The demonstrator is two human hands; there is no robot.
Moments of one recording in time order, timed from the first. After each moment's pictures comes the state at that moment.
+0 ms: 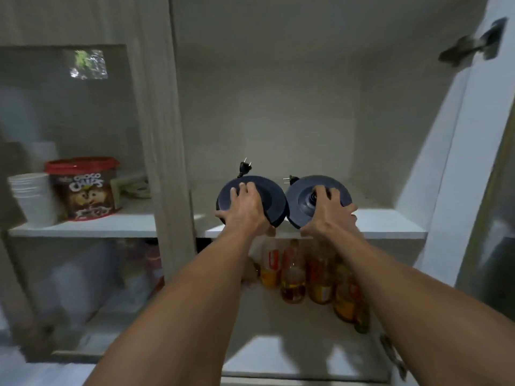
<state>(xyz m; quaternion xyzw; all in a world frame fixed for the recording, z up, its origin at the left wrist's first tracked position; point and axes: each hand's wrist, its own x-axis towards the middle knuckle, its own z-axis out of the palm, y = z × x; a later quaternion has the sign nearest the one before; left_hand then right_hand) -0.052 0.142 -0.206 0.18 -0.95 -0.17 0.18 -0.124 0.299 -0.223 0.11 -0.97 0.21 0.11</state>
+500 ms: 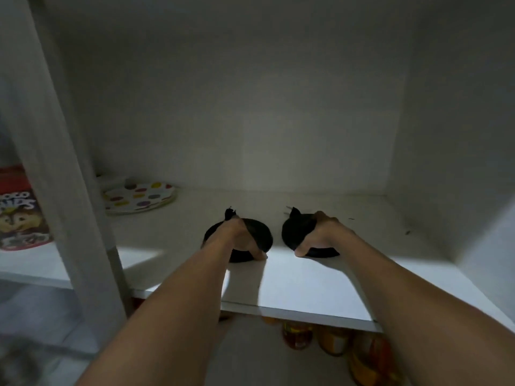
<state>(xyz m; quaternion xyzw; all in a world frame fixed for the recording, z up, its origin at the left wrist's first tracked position) -0.250 0.094 -0.210 0.33 -0.91 -0.25 -0.02 -0.357 0.258 -0.217 0.16 -0.97 0.17 -0.12</state>
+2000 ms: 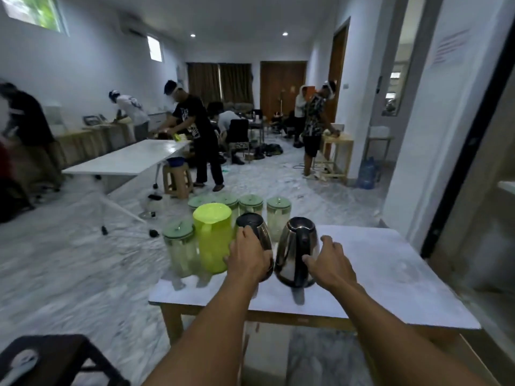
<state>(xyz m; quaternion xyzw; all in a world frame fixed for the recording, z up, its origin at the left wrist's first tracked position) 0.573 0.137 -0.340 0.84 -0.44 -0.11 0.29 0.418 0.074 -0.353 0.73 -0.61 0.18 -0.23</state>
